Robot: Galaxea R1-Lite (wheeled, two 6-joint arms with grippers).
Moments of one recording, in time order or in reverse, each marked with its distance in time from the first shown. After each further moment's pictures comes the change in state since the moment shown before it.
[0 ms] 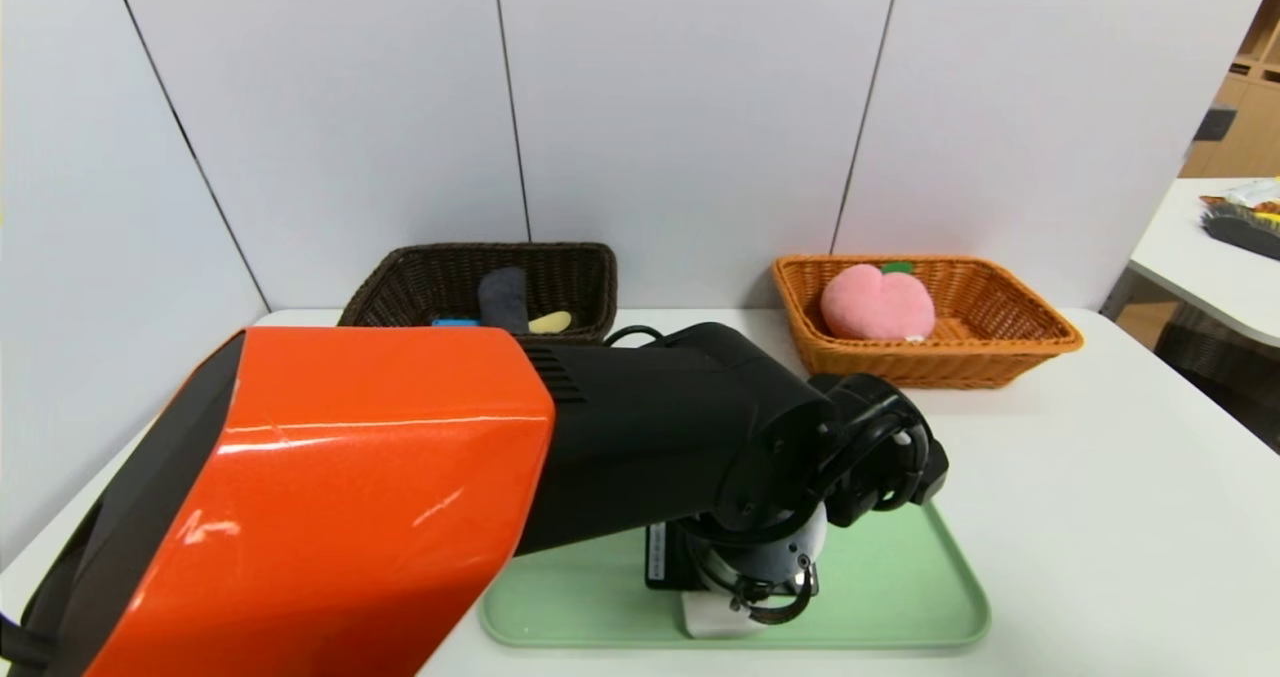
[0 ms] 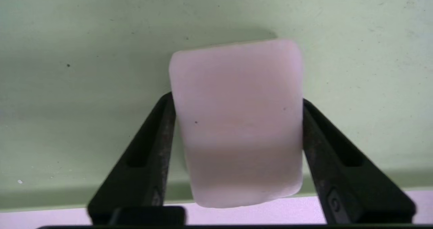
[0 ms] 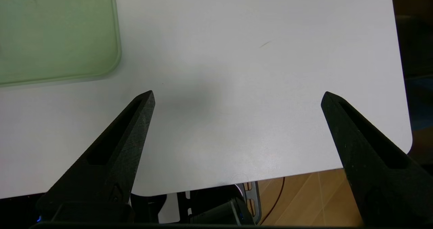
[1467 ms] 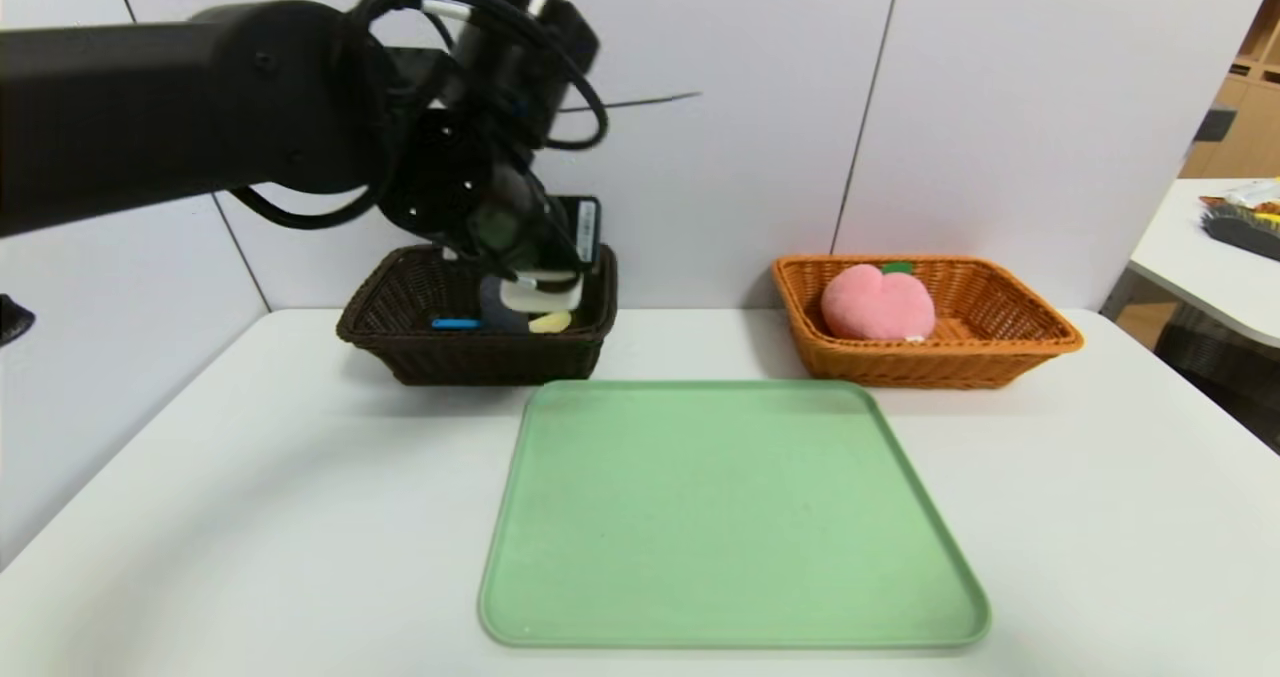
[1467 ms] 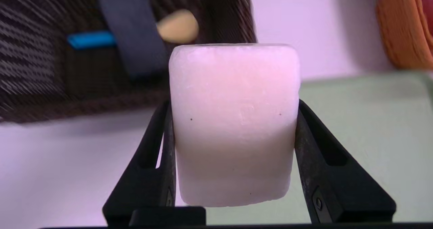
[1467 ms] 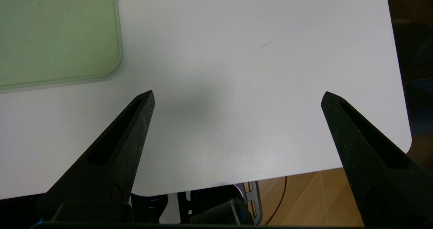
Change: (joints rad) left arm 0.442 -0.339 0.005 -0.327 0.072 0.645; right arm 0.000 -0.027 0.000 0.002 -0.003 0.004
